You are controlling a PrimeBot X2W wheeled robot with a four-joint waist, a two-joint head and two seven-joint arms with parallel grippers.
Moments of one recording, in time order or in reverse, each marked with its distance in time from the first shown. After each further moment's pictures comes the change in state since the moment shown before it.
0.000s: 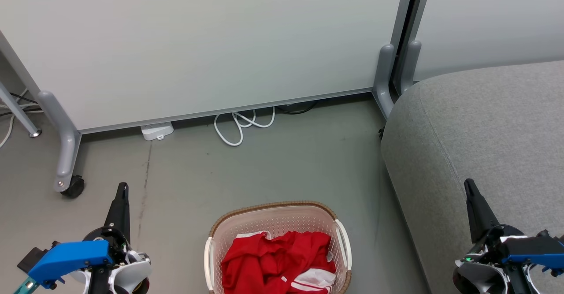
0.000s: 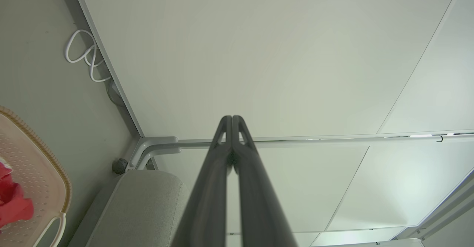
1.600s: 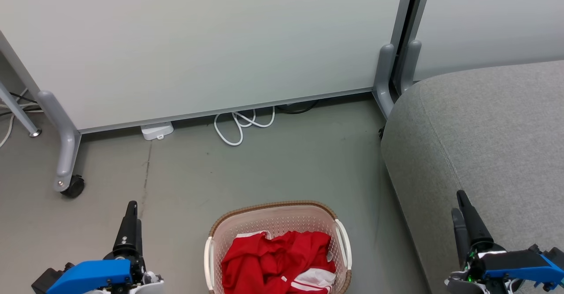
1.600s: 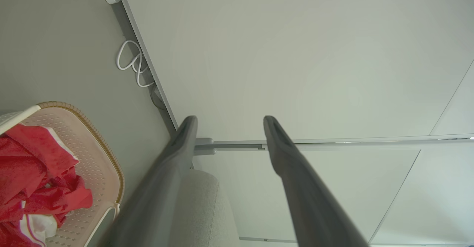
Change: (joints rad) left arm 0.054 -0.012 -0.048 0.054 0.090 0.008 -0.081; right arm 0.042 0.010 0.049 0.037 -0.131 -0.002 -0.081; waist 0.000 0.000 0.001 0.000
